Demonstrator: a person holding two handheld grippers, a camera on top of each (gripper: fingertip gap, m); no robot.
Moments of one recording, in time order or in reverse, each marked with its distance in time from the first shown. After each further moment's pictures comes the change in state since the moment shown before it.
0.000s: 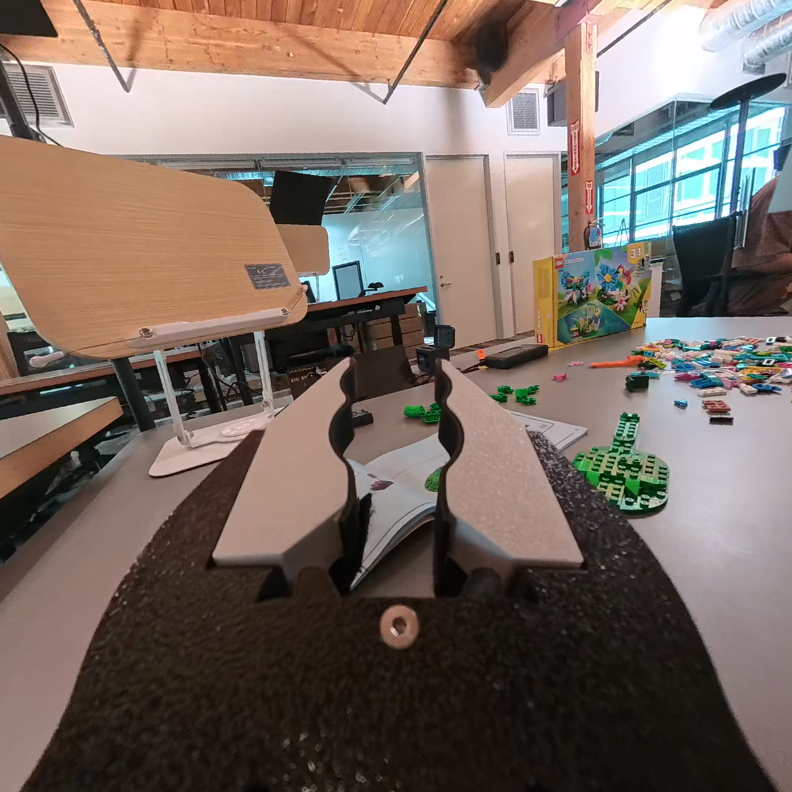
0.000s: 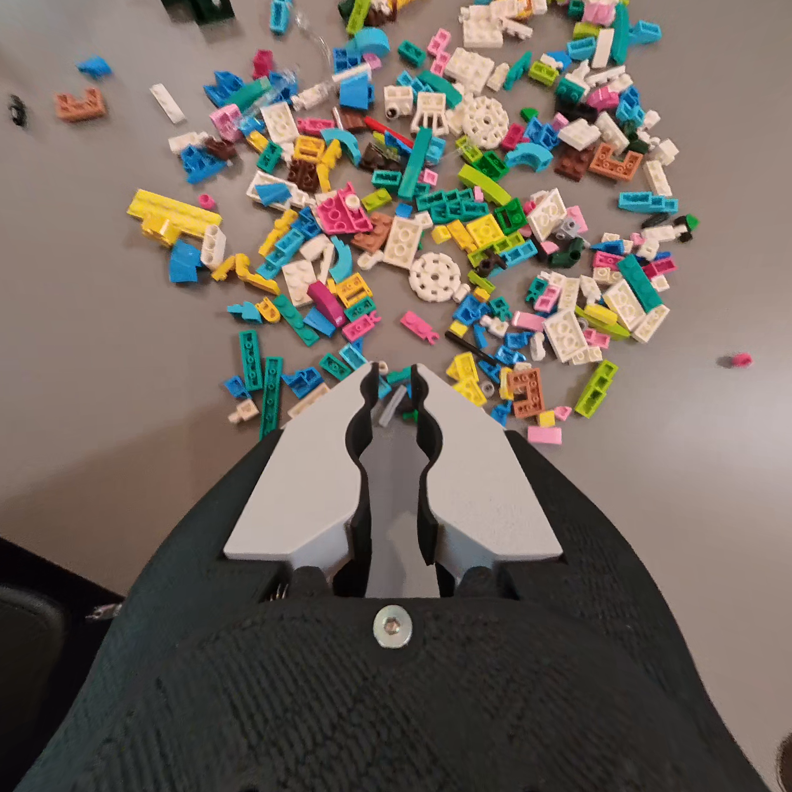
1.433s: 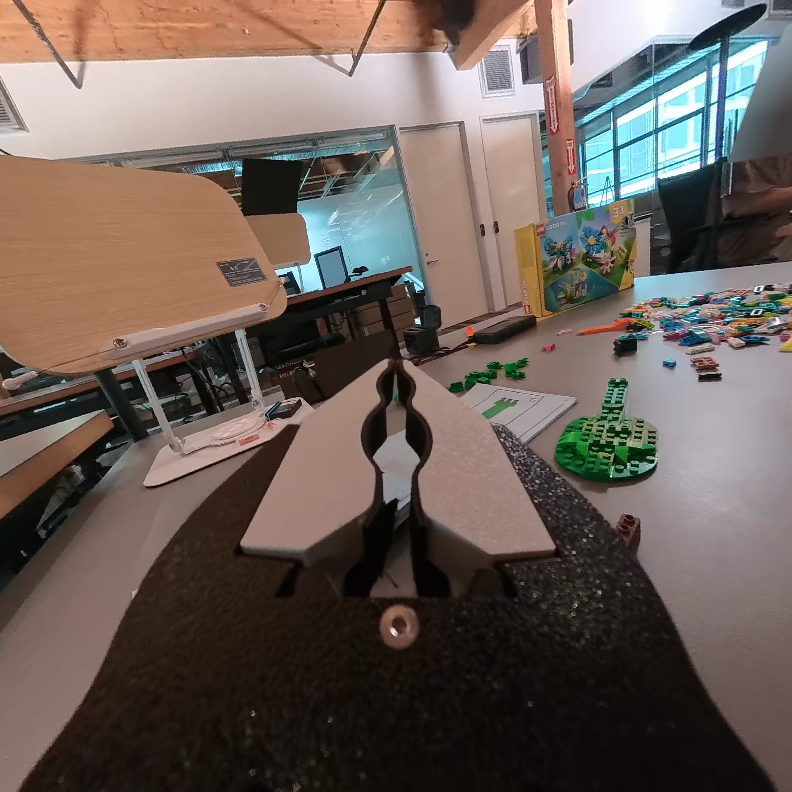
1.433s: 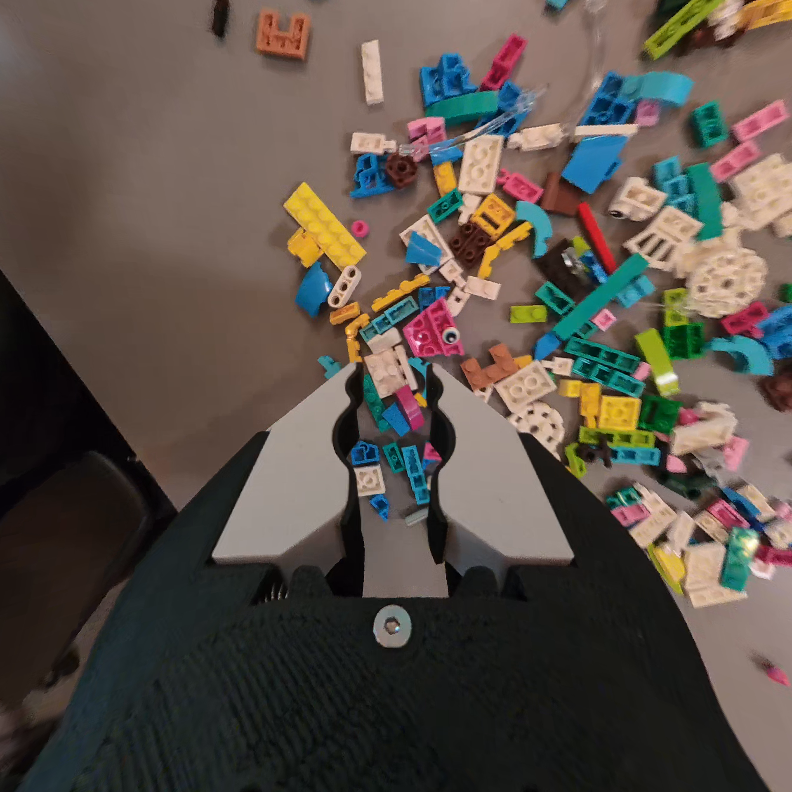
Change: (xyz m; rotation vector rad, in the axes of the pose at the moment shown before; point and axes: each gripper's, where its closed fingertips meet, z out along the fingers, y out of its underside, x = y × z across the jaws) left arm 0.015 0.008 0.002 -0.049 0.058 0.076; right arm -0.057 -0.039 0.032 -0.314 -0.441 -0.325
